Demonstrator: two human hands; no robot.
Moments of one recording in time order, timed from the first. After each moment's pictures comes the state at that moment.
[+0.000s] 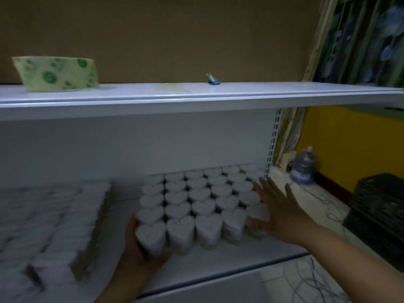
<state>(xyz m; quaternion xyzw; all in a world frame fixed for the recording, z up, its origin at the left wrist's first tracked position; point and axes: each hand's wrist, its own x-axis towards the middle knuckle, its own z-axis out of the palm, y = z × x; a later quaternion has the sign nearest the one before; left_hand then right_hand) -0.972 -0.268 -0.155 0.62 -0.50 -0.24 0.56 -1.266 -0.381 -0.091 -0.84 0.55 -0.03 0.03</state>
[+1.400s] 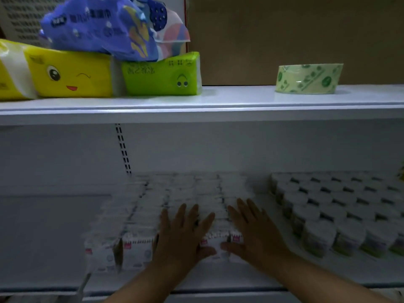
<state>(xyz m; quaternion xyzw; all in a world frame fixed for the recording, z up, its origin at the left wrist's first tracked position) -0.693 -0.192 -0.144 0.73 -0.68 0.05 0.03 -0.881 -0.269 -0.129 -0.89 0.45 -0.03 -0.01</state>
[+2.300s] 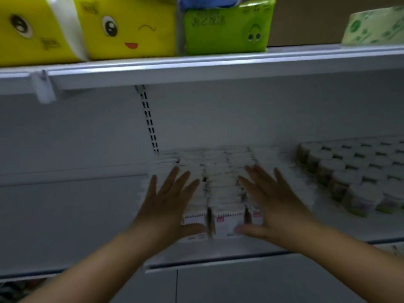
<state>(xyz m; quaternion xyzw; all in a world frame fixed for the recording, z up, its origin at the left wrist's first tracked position) -0.565 -0.130 -0.097 0.64 -0.75 0.17 0.04 -0.811 -0.198 -0.095 -0.90 0.41 -0.09 -0.11</state>
